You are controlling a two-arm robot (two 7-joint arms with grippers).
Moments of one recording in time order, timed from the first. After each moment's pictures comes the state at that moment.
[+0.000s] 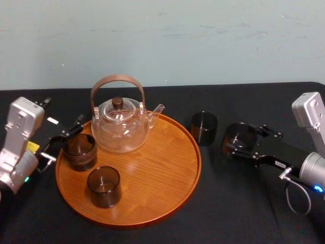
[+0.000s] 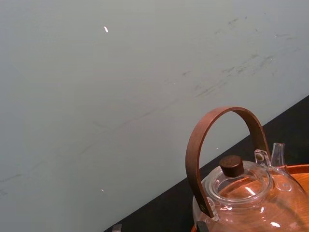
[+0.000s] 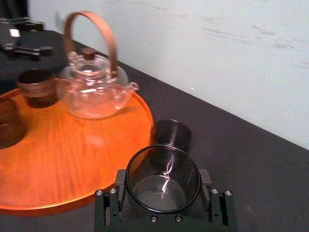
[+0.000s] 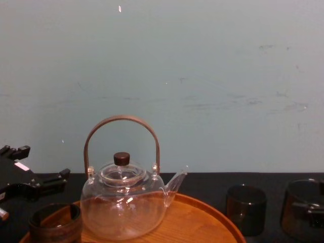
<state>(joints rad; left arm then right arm) -0.20 0.60 0.45 -1.41 -0.25 -0.12 0.03 0.04 0.58 -0.23 -1.64 0.34 0.20 0.45</state>
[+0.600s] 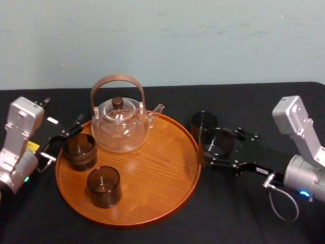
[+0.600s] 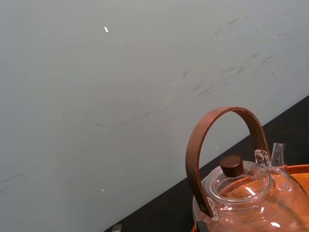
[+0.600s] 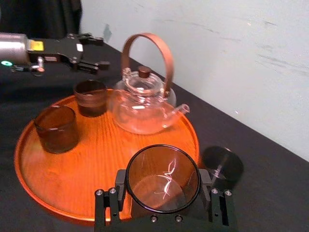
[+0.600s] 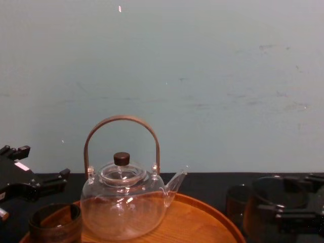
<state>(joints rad) -0.20 0.60 0.45 -1.41 -0.25 -0.12 0.03 0.06 0.62 -0.32 -1.72 0.36 0.18 0.50</state>
